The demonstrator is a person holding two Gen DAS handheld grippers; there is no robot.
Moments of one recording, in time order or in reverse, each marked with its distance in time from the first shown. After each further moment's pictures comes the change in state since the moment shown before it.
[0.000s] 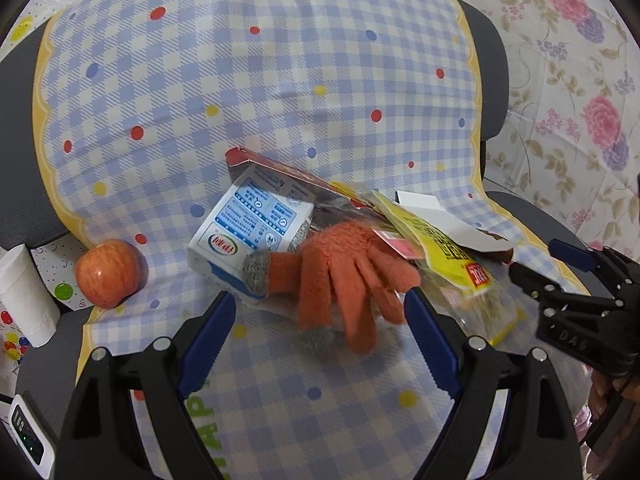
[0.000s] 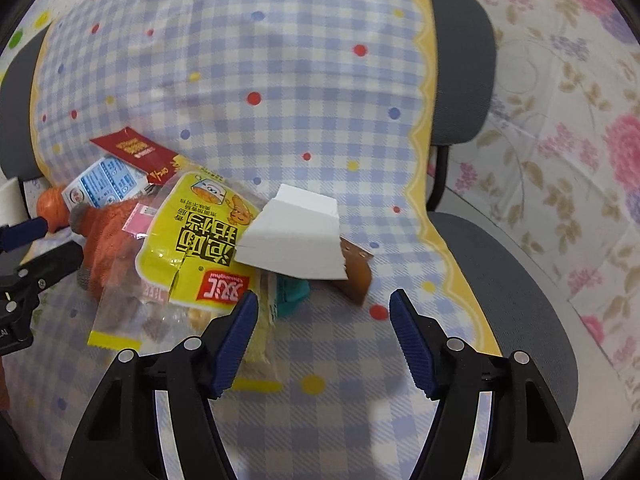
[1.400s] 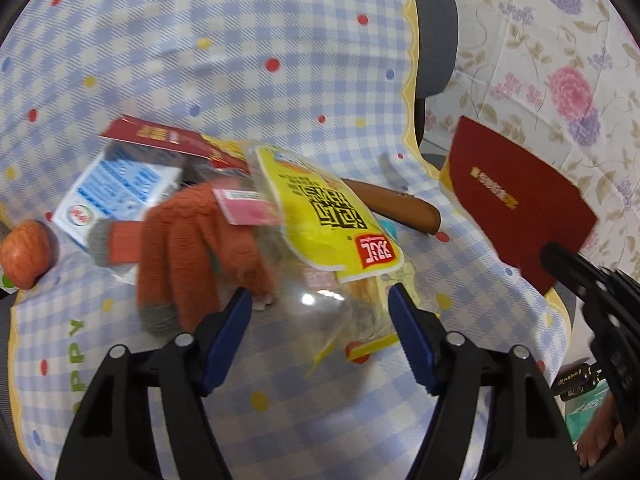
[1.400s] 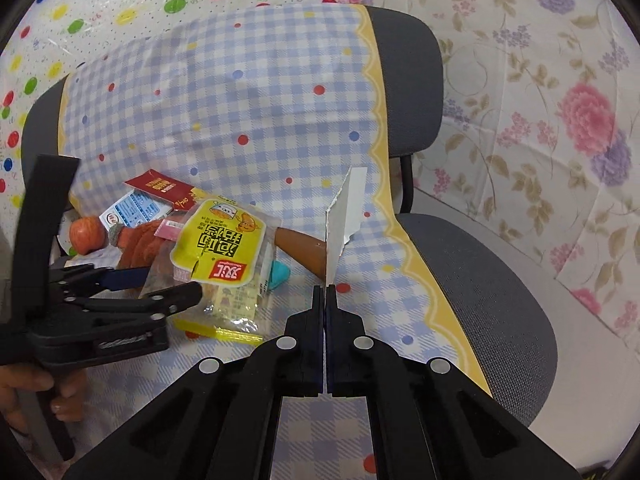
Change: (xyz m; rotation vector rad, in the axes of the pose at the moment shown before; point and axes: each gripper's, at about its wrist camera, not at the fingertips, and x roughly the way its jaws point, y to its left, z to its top) left arm 0.029 -0.077 -0.003 0.012 0.136 -0.167; right arm -0.067 -0.044 -0.038 0.114 -0.117 0.060
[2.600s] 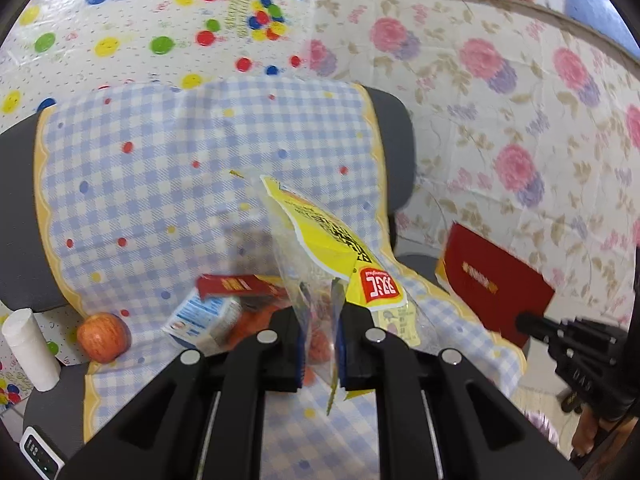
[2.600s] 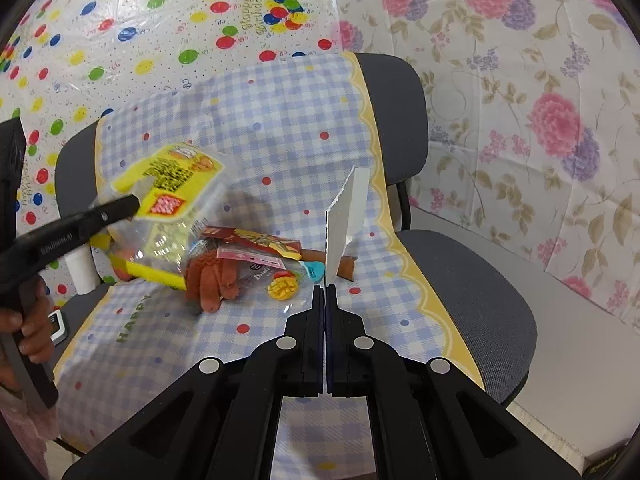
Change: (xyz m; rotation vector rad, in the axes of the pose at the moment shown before) left arm -0.147 0.005 0.000 0.111 -0.360 -0.011; right arm -0.084 0.001 -0.011 0.072 -0.102 0.058
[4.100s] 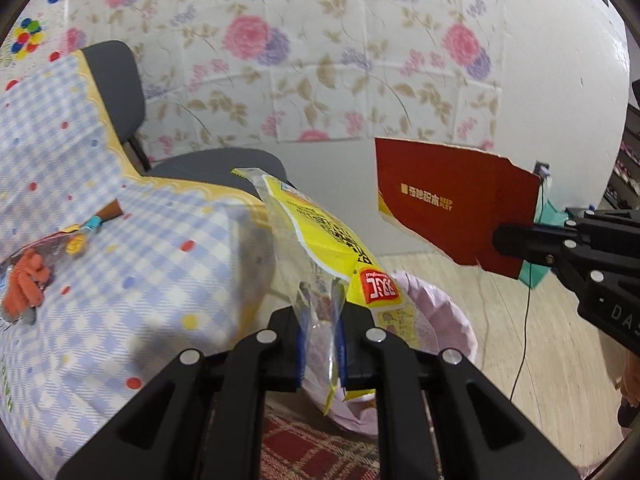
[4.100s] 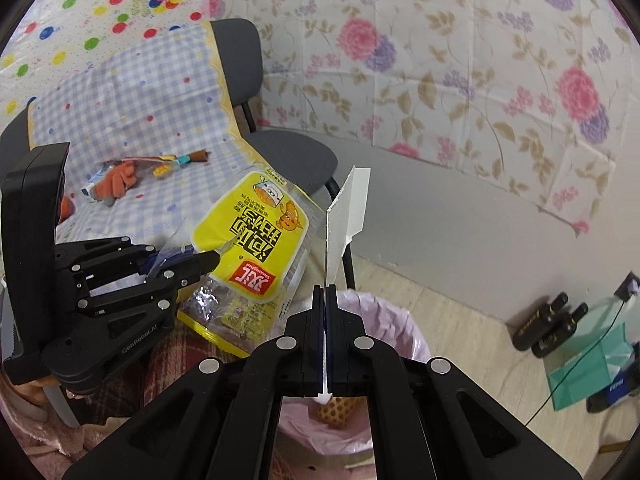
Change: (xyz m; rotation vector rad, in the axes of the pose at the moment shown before) left arm -0.031 -0.232 -0.154 0.421 0.223 -0.477; right arm -0.180 -0.064 -0.155 0.203 0.184 -0.397
